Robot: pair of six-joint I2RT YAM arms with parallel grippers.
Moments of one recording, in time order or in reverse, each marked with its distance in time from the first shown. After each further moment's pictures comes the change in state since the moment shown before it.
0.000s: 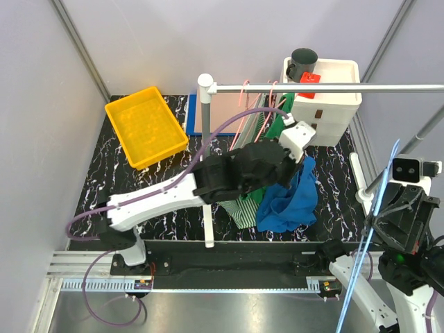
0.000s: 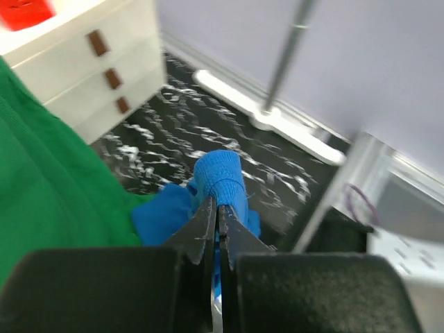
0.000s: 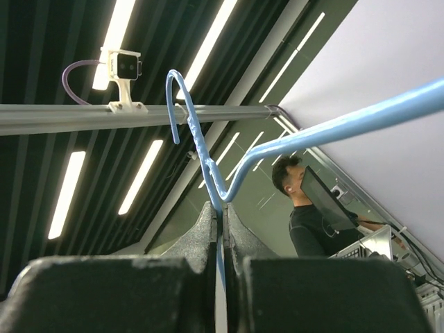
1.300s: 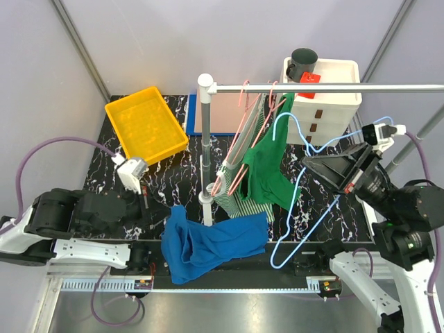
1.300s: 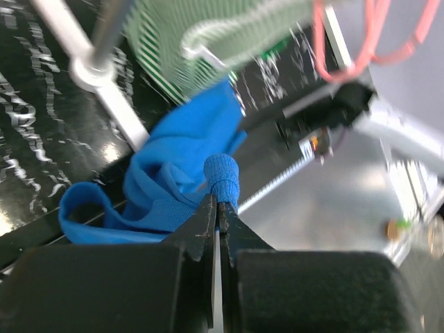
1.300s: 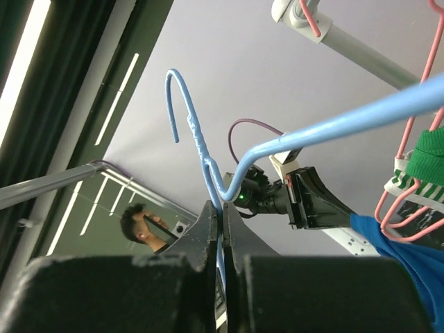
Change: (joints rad) left arm -0.227 -1.002 -0.571 -0.779 -0.205 -0.809; right arm 0.002 0.216 0.117 -0.543 -0.018 -0.550
